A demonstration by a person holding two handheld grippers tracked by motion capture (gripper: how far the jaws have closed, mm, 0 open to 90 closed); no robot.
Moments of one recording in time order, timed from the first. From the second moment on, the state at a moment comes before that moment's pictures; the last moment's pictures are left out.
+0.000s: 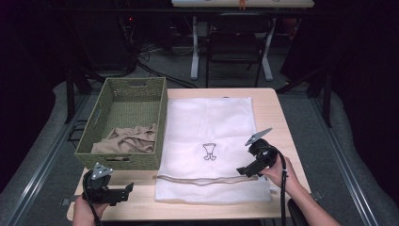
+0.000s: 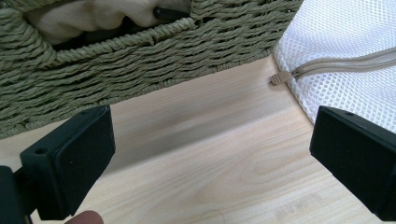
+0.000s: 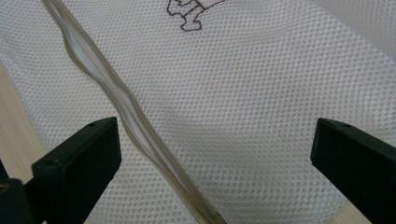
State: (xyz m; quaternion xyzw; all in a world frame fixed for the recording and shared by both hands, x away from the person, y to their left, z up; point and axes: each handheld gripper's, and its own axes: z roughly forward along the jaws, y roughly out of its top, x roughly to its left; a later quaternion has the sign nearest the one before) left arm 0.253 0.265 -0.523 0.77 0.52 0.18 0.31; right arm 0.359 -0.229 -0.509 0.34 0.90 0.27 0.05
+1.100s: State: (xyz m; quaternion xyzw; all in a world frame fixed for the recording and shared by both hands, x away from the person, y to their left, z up) left arm 0.255 0.264 -0.525 0.78 0.52 0.17 0.31; right arm 0.374 -0.141 -0.514 0.26 0.94 0.24 0.03
